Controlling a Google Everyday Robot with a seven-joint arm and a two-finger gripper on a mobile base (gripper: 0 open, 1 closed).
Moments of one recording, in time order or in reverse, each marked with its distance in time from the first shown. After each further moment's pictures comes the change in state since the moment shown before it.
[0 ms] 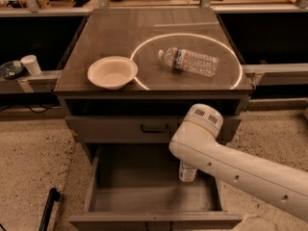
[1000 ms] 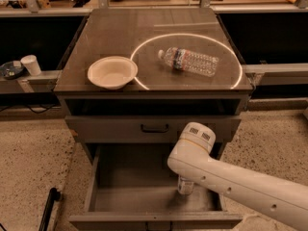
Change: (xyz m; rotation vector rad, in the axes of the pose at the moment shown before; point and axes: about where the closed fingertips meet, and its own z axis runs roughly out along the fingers) arm -0.039 -0.001 0.052 -0.009 -0.044 -0.004
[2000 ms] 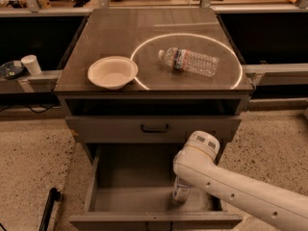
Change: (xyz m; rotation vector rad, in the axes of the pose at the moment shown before) arm -0.020 -0.003 0.029 0.069 -0.035 0.041
